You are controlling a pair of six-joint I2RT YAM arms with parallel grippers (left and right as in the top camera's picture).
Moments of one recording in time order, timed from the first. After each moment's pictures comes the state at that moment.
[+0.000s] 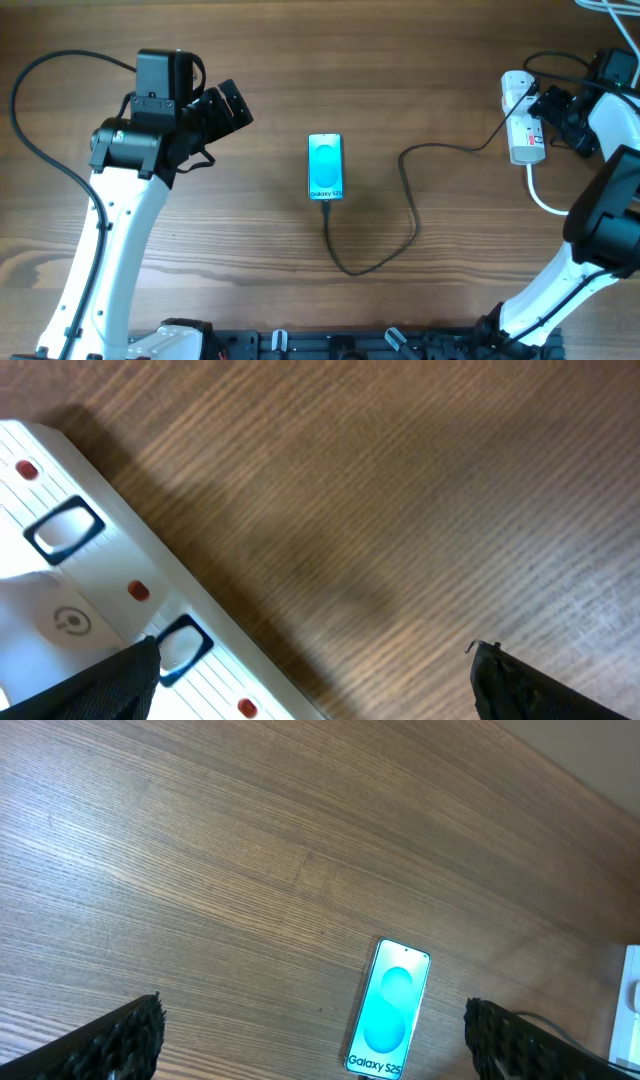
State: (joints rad) left arm -0.14 1.38 1.36 -0.91 0.01 -0.56; right arm -0.41 2.07 1.48 -0.63 0.07 0.33
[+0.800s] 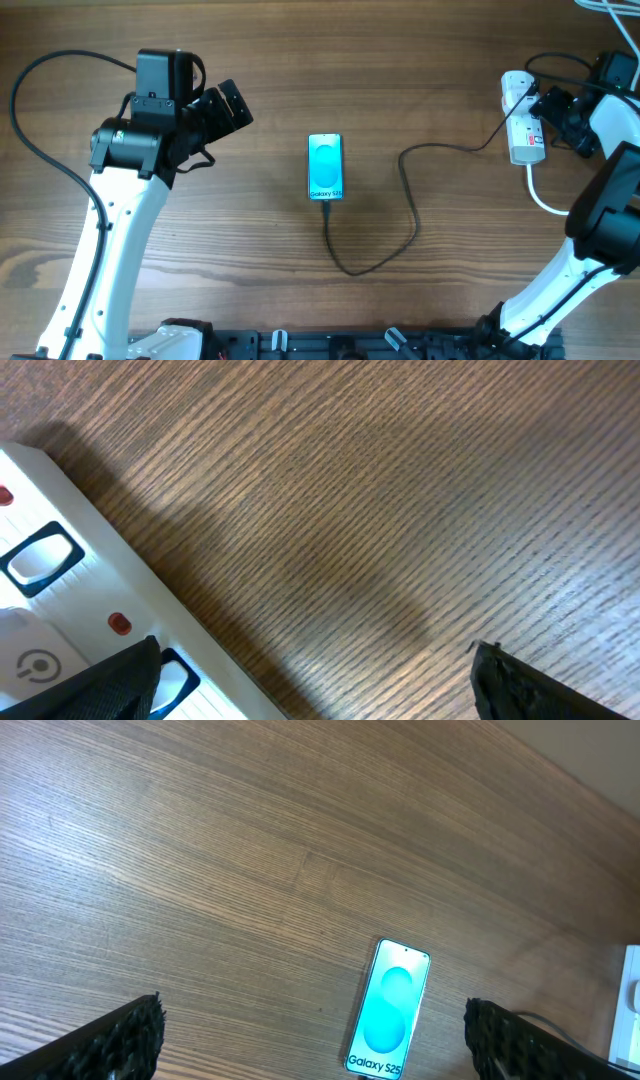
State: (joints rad) left arm -0.14 1.38 1.36 -0.91 0.01 -0.56; right arm -0.43 2.10 1.48 -0.59 0.04 0.32
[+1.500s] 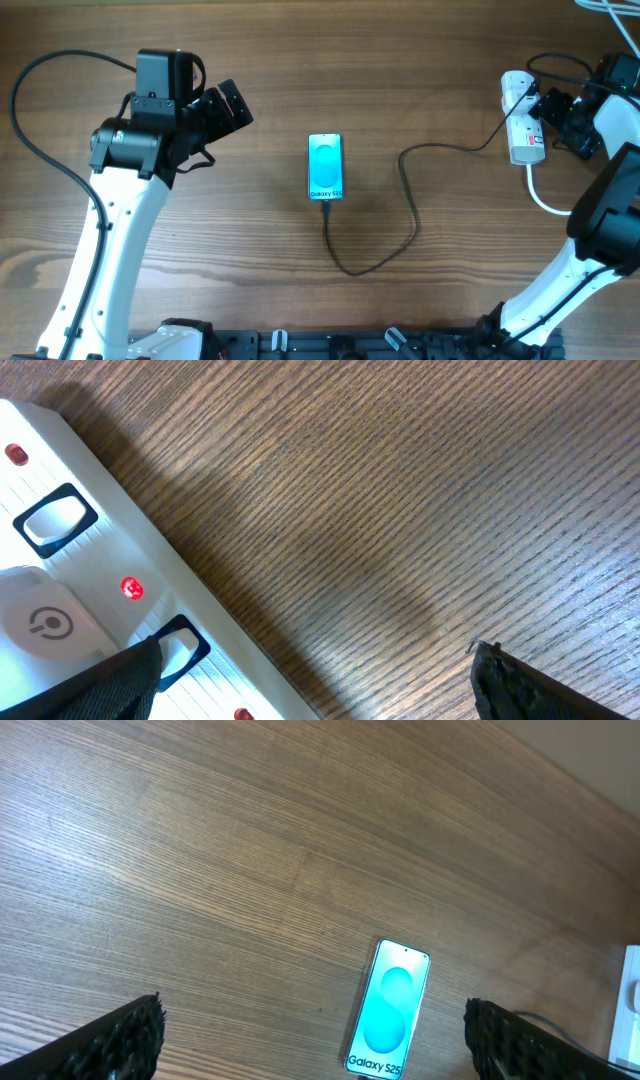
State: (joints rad) left arm -0.14 1.38 1.36 -0.91 0.01 -0.56; right arm -0.44 2.10 1.49 -0.63 -0.02 0.30
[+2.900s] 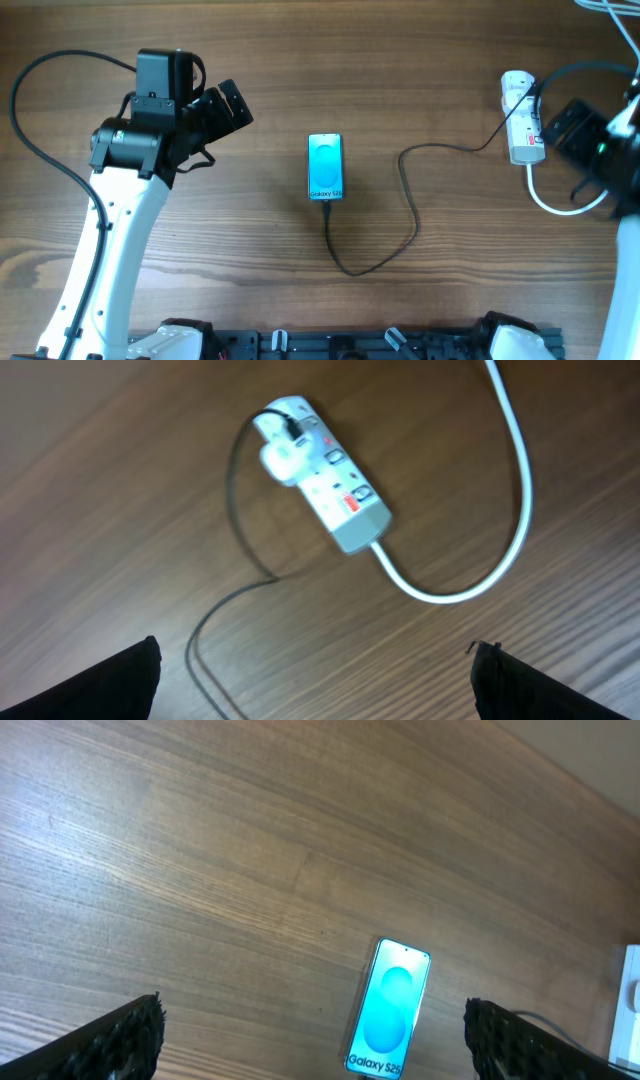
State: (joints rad) left arm -0.14 1.38 1.36 -0.91 0.01 -0.56; right arm -0.30 1.16 1.35 -1.10 -0.01 0.35
